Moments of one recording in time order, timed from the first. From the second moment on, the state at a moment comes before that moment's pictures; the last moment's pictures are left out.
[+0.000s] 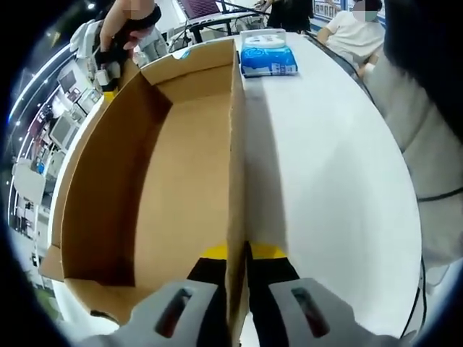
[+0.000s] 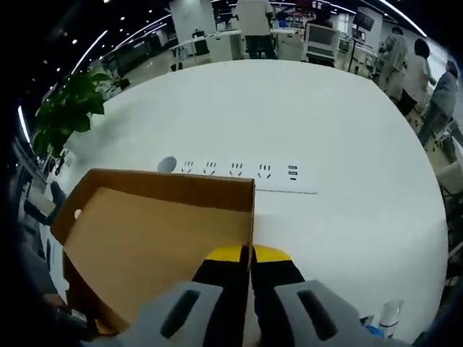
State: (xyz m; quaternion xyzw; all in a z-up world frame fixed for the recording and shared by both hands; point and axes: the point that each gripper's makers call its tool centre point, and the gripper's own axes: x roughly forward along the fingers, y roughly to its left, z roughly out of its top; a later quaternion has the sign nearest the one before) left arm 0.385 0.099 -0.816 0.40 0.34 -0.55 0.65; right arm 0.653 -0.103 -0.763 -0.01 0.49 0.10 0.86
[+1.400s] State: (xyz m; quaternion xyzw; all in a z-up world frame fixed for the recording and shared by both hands) left arm 0.386 0.098 -0.817 0.40 0.35 -0.55 0.65; right arm 0.634 -0.112 -0.702 -0.03 0.40 0.10 0.91
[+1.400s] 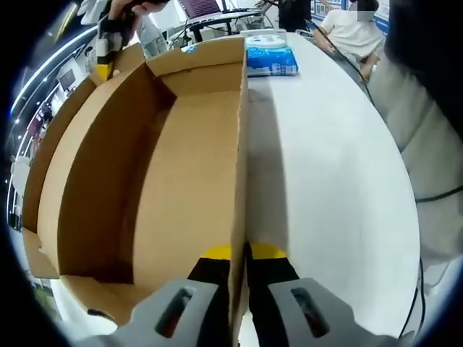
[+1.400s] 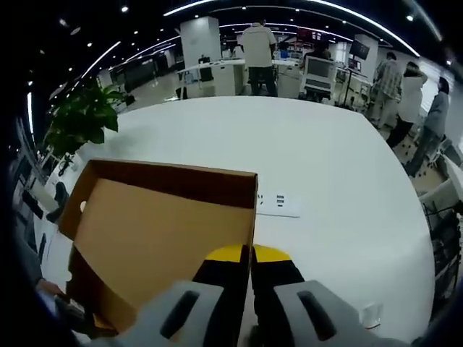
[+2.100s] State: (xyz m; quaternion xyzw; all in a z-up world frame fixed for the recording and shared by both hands) left arm 0.386 0.099 -0.817 0.40 0.35 -0.55 0.65; right arm 0.628 -0.111 -0.677 -0.03 0.35 0.11 0.93
